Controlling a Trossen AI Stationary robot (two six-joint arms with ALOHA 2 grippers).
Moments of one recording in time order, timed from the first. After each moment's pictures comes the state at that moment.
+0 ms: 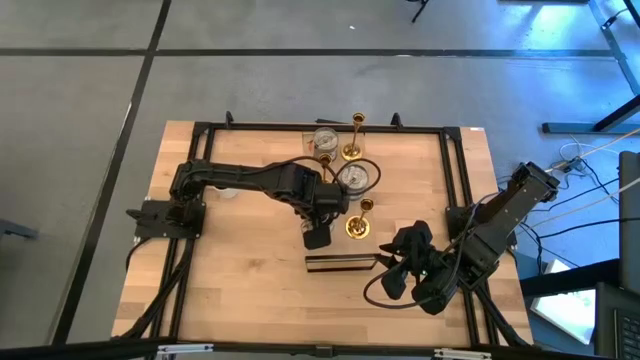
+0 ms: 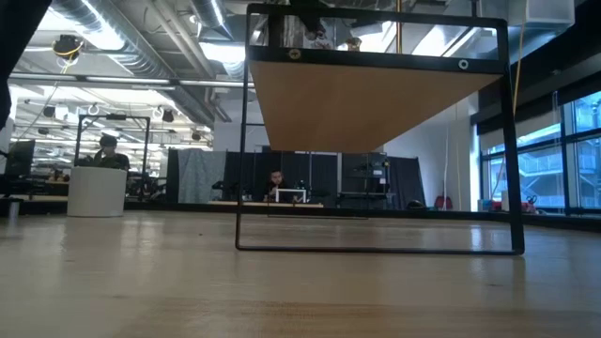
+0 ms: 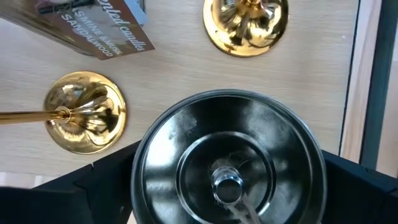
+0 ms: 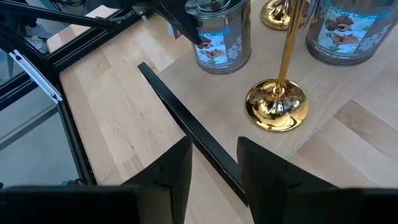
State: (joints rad) left arm -0.10 1.99 2.10 -1.33 -0.09 -0.28; right arm 0.78 1.53 1.50 -1.09 0.76 1.30
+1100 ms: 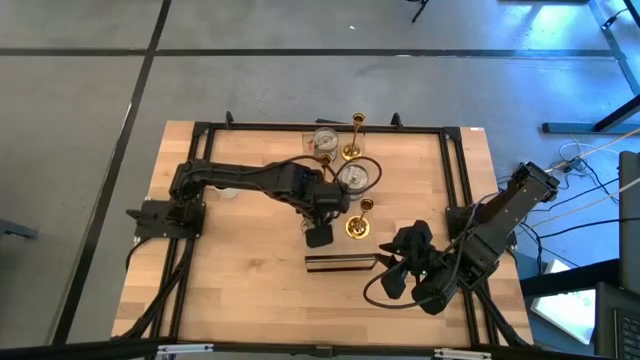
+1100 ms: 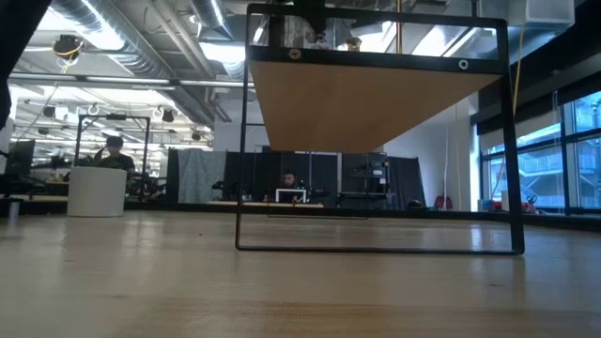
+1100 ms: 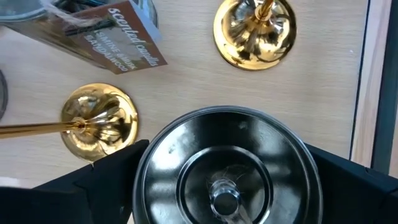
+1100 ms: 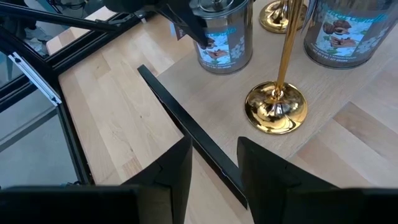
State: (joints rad) left arm -0.10 1.98 2.10 -1.31 -0.13 -0.27; right arm 0.77 1.53 1.50 -1.09 0.77 1.30
